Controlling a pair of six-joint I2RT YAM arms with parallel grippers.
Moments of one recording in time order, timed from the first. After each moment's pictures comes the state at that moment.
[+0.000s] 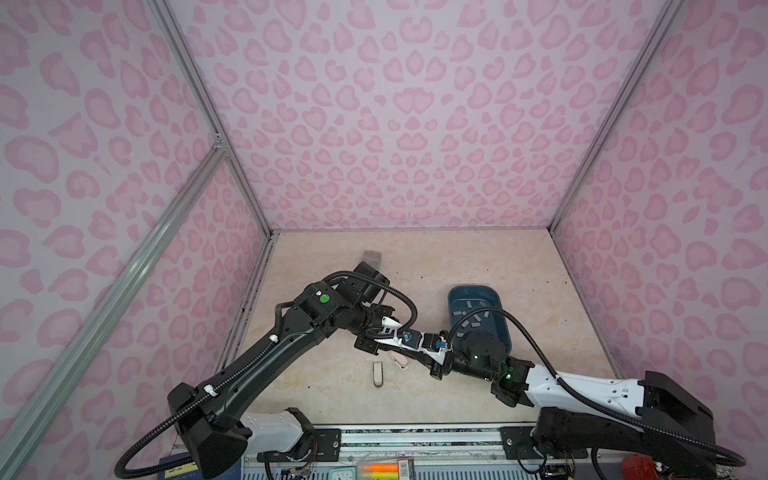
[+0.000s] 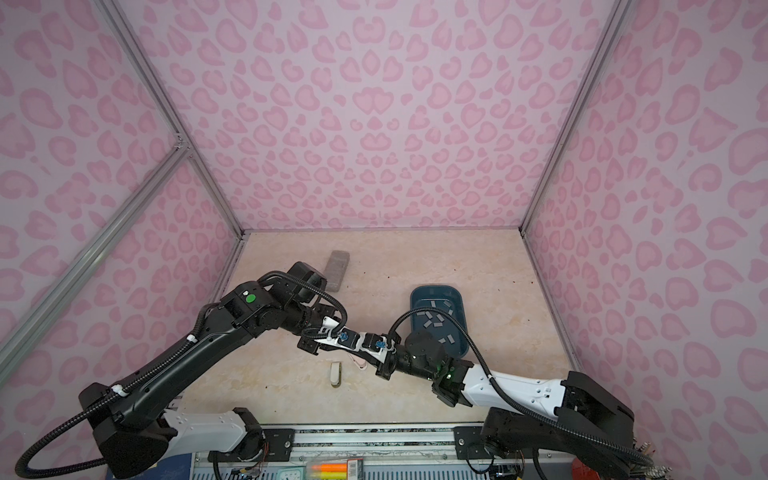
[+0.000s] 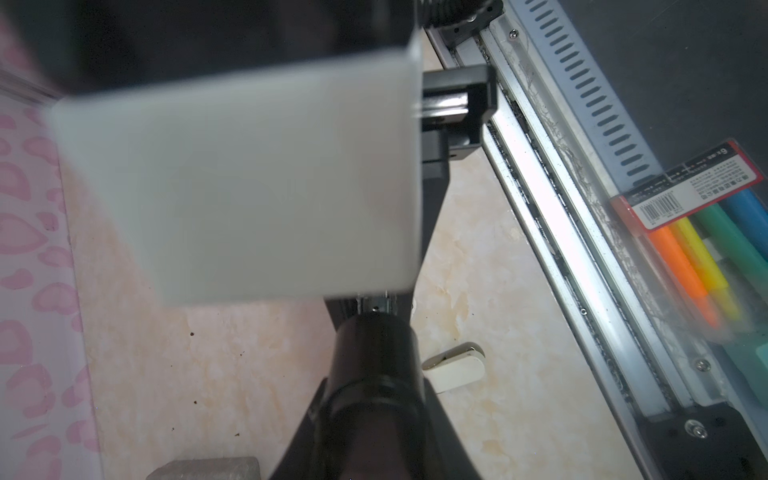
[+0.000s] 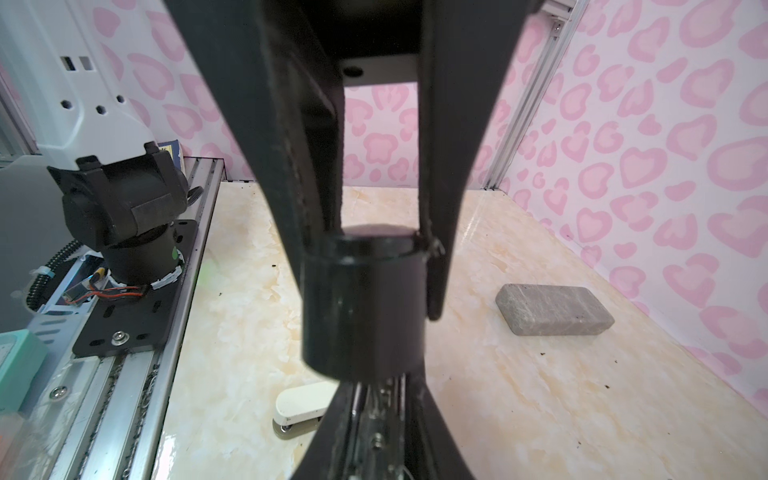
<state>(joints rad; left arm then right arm) -0.75 1.29 1.36 -1.16 0.43 1.20 1.01 1.17 0.47 0.51 -0.18 -0.23</state>
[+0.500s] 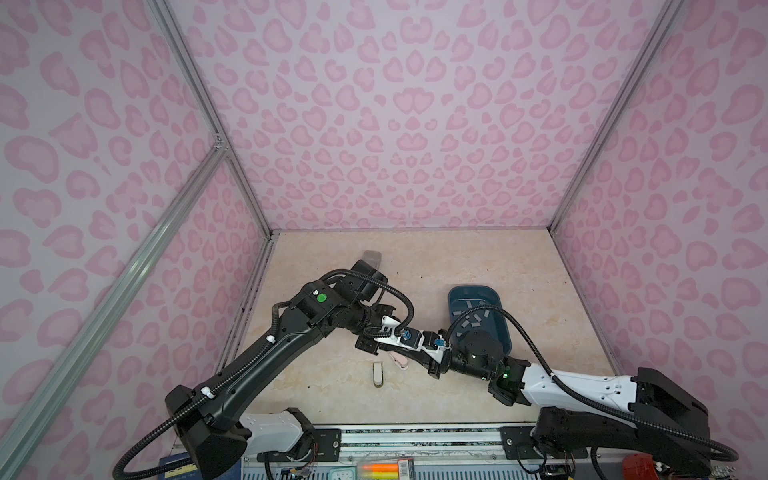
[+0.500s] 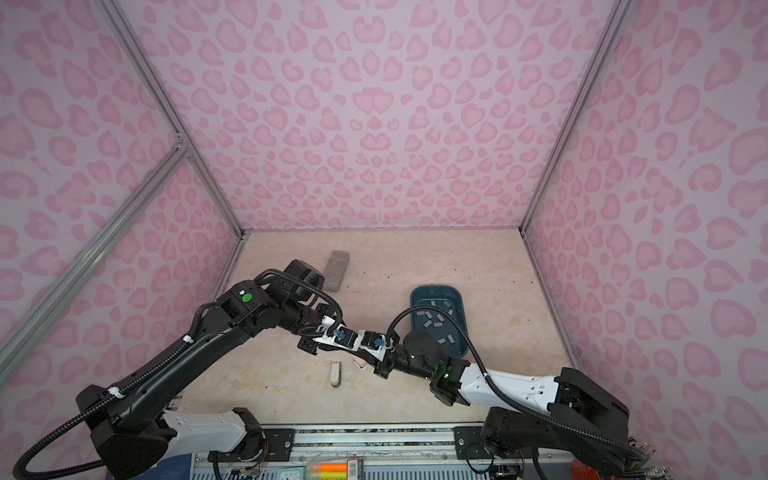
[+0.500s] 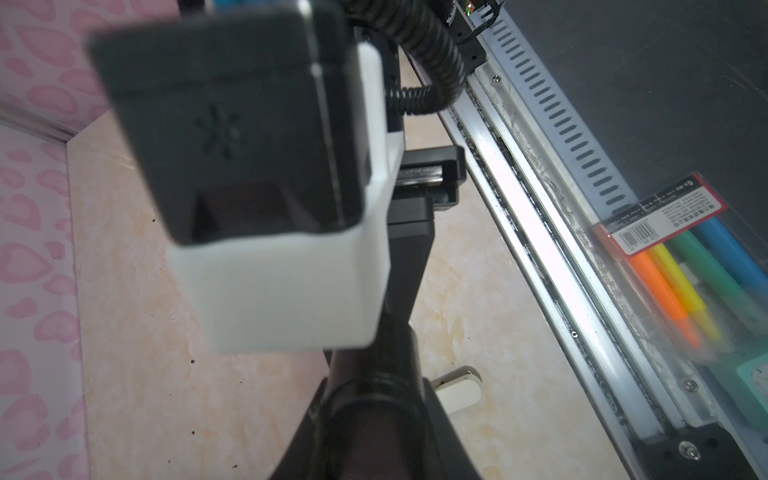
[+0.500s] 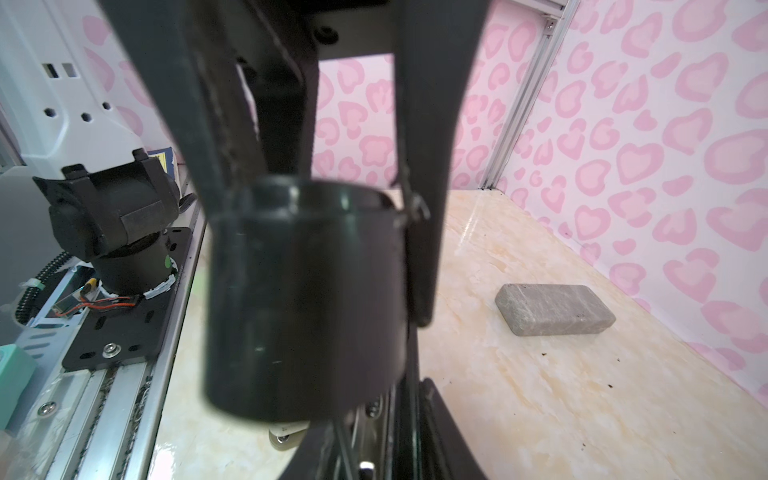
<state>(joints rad) -0.74 1.29 1.38 -1.16 0.52 1.21 1.01 1.21 0.47 0.56 -0.17 -0.21</state>
